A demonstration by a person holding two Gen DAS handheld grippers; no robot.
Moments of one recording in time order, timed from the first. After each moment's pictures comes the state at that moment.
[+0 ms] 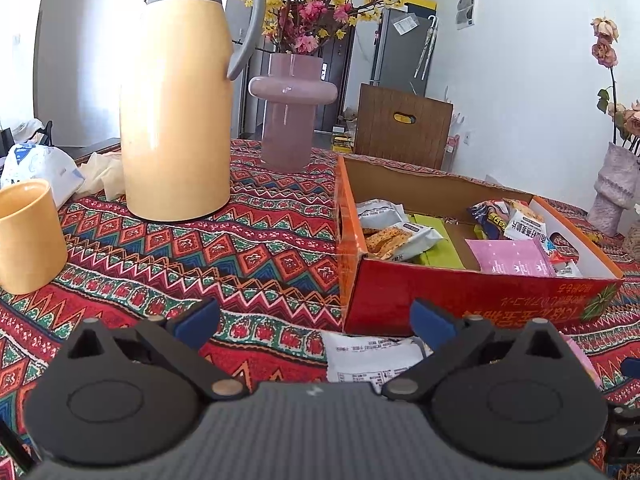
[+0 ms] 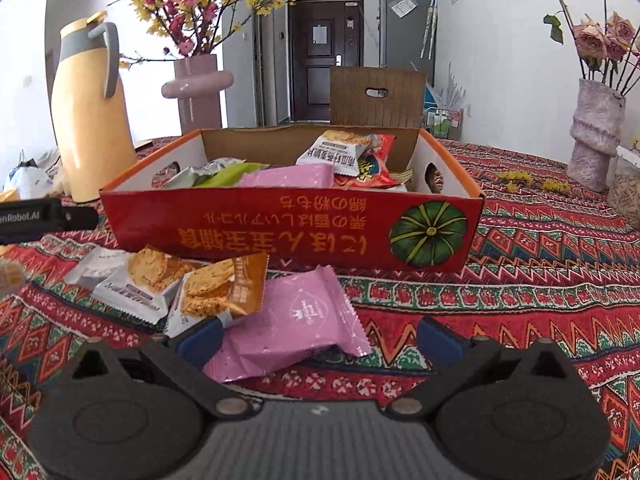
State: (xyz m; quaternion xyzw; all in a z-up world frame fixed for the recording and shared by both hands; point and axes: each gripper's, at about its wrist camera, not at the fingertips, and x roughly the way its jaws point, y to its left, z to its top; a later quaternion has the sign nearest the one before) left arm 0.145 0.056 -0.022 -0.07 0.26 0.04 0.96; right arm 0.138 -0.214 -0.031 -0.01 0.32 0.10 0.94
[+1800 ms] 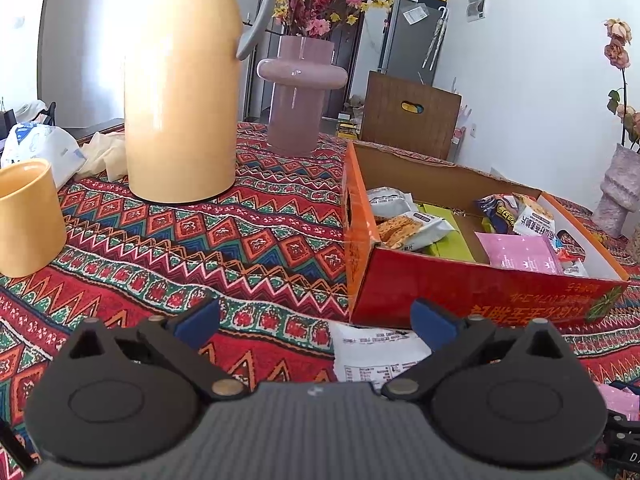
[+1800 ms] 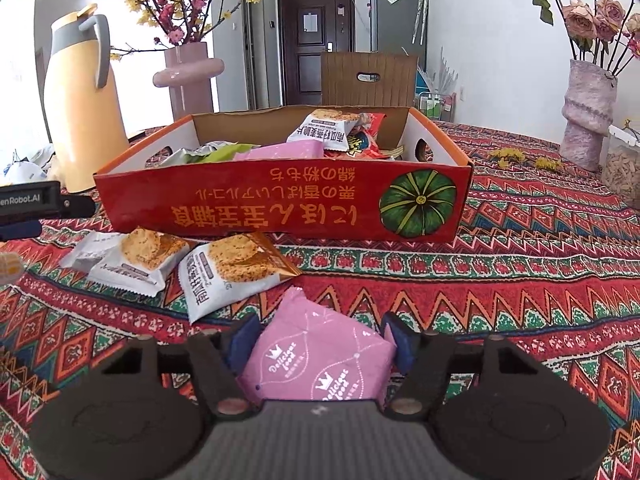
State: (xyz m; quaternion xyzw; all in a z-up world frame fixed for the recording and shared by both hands) left arm 0.152 0.061 -0.028 -0.09 0.28 0.04 0.95; right arm 0.128 -0.222 -0.039 0.01 0.33 0.09 0.94
